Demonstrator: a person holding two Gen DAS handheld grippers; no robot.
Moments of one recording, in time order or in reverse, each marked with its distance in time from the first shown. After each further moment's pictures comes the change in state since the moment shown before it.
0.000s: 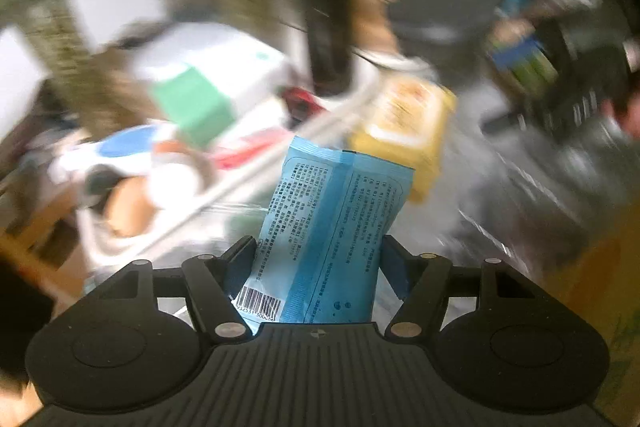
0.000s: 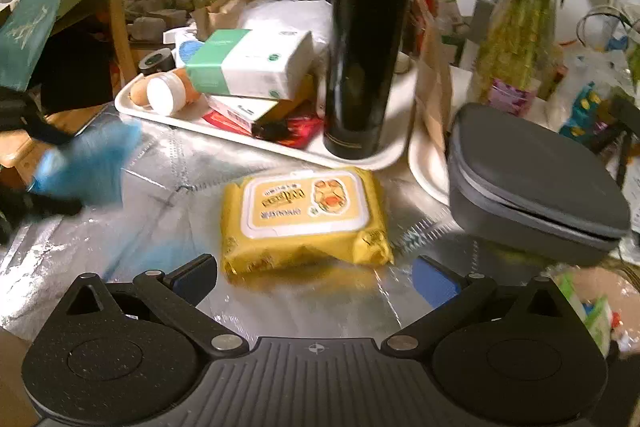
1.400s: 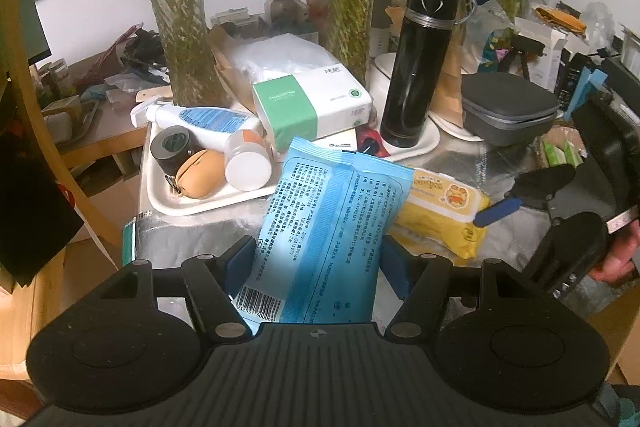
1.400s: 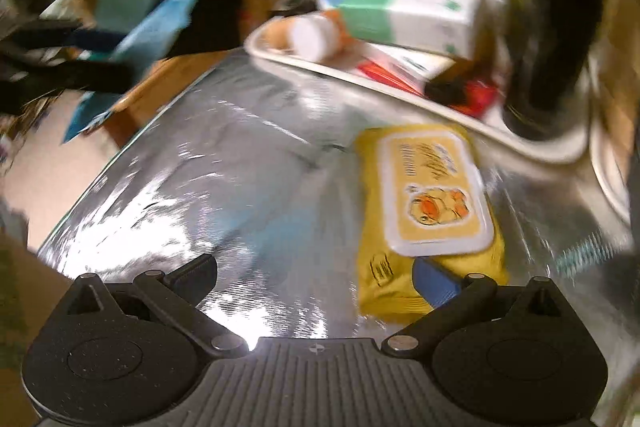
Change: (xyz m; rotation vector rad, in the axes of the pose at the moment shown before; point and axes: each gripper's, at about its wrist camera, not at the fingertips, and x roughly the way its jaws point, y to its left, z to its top) left arm -0.047 0.025 -0.010 -0.312 -0.067 0.069; right arm 0.042 0.050 0.011 -0.170 0.126 0.408
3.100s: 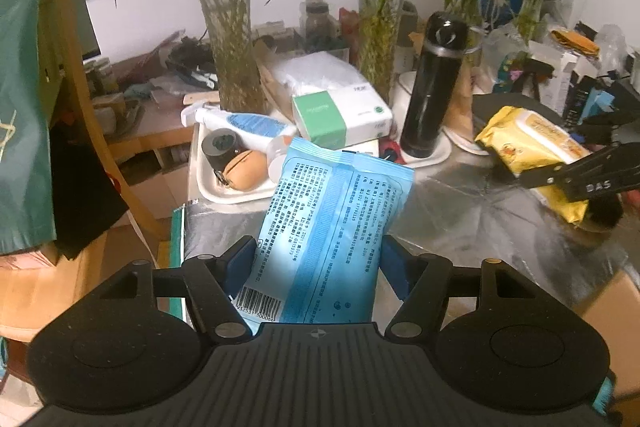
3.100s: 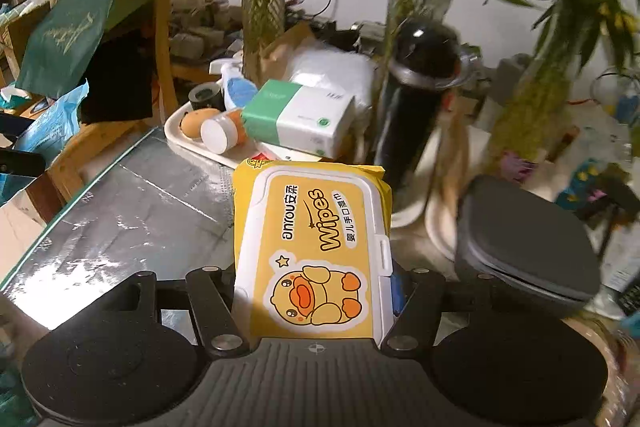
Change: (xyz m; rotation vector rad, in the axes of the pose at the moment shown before) left arm -0.073 0.000 -0.007 -0.052 -0.024 0.080; right arm -0.124 0.026 0.008 0.086 -0.167 -0.407
